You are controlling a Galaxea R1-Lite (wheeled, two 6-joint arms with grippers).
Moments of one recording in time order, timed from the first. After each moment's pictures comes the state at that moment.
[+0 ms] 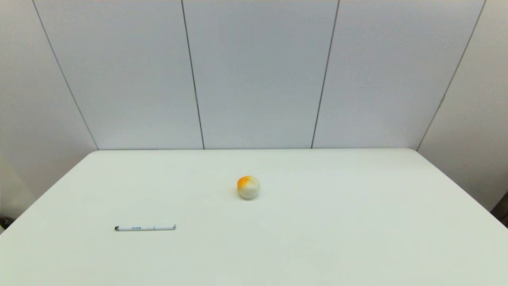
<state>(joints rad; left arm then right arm) 0.00 0.06 0.00 -0.02 -0.02 0.05 0.00 0.00 -0.02 0.05 0.01 -0.01</state>
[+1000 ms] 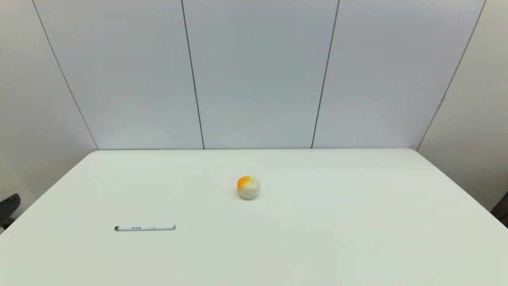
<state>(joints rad) 0.00 0.63 -0.55 -0.02 -0.02 0.07 0.00 0.00 -0.02 0.05 0.01 -0.01</state>
